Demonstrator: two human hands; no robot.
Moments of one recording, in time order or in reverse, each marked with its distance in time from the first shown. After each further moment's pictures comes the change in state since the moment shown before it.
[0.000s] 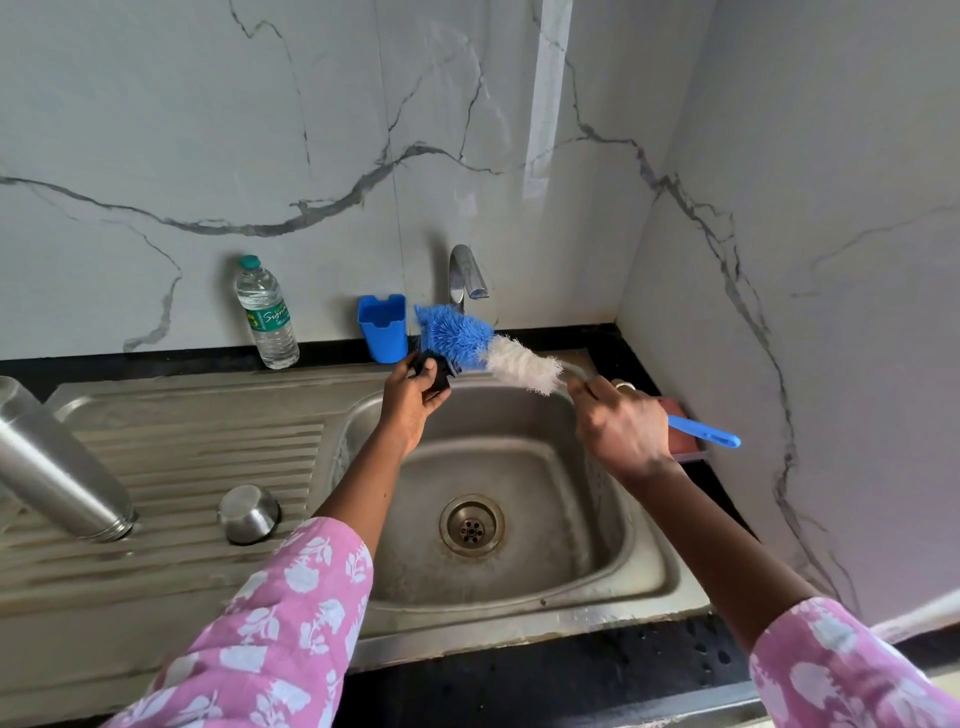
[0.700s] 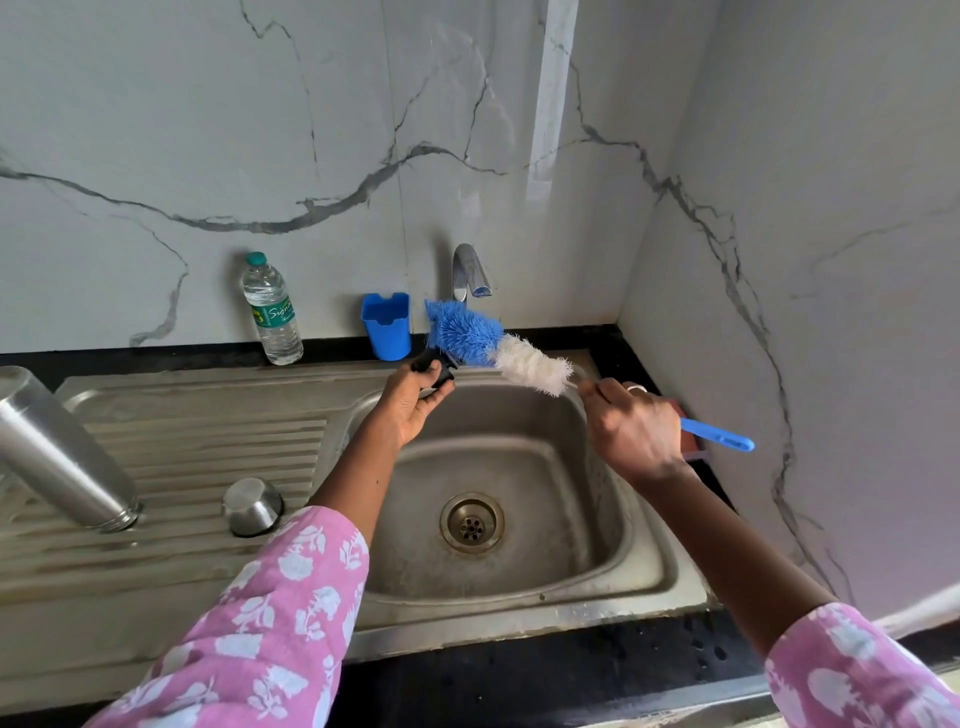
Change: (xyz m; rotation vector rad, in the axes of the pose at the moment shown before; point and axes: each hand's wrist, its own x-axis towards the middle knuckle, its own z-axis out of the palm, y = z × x) left_hand -0.005 0.011 0.000 -0.090 -0.044 -0.137; right_hand -0.006 0.003 -0.015 -0.036 0.095 -0.016
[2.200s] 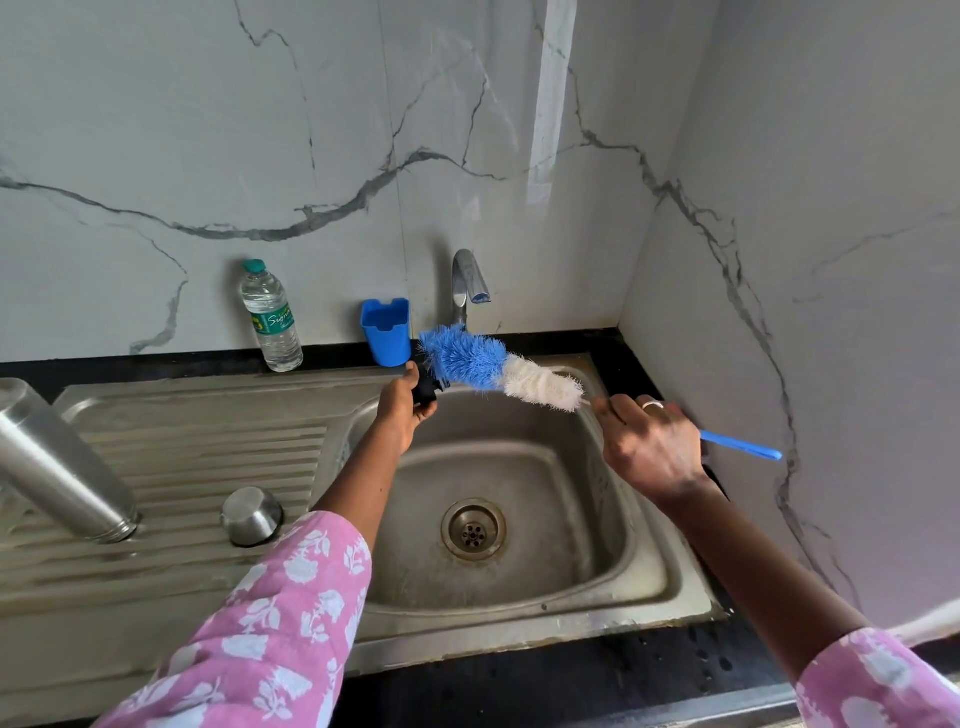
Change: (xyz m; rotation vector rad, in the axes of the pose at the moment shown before) left_hand 0.017 -0.005 -0.007 0.125 0.192 -0.002; right_hand -0.016 0.016 0.006 0.005 0.021 -0.079
